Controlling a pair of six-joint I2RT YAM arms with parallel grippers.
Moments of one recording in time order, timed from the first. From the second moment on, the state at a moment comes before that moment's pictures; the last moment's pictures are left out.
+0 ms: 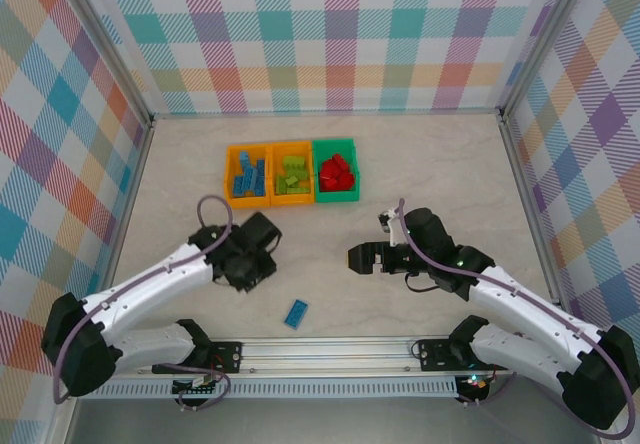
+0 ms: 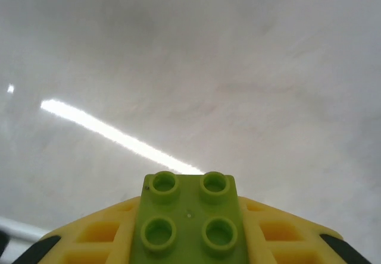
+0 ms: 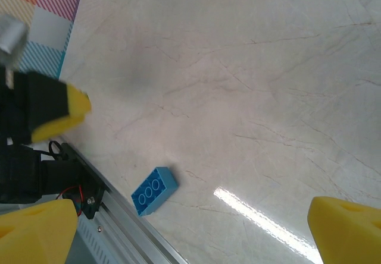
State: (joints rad) left arm -0.70 1.17 0.90 -1.00 -0.07 -1.32; right arm 0.71 0.91 0.61 -0.40 -0.37 0.63
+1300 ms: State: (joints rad) left arm -0.25 1.38 1.36 -0.72 -0.02 -0.72; right arm 1.03 1.24 0.91 -0.61 -0.09 0.71
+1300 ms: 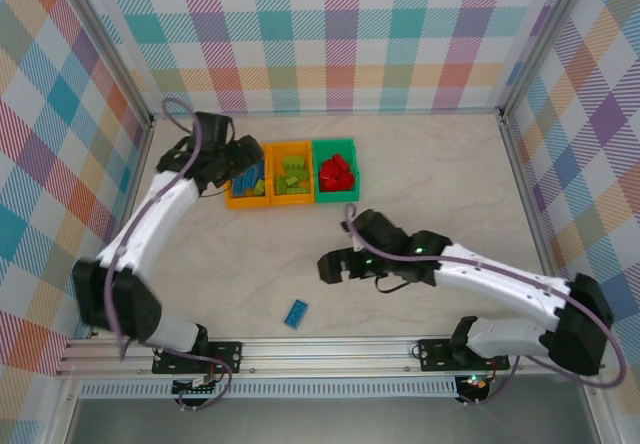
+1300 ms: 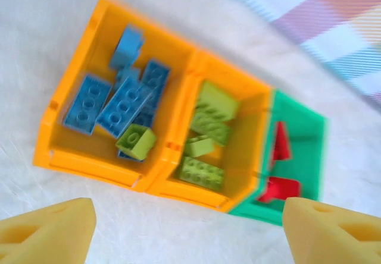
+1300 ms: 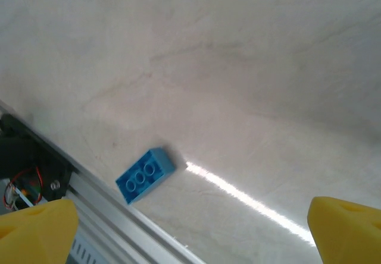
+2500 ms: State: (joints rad) left arm -0.25 0.94 1.03 -0.73 -0.01 -0.28; right arm 1.25 2.01 1.39 -0.98 -0.06 0.97
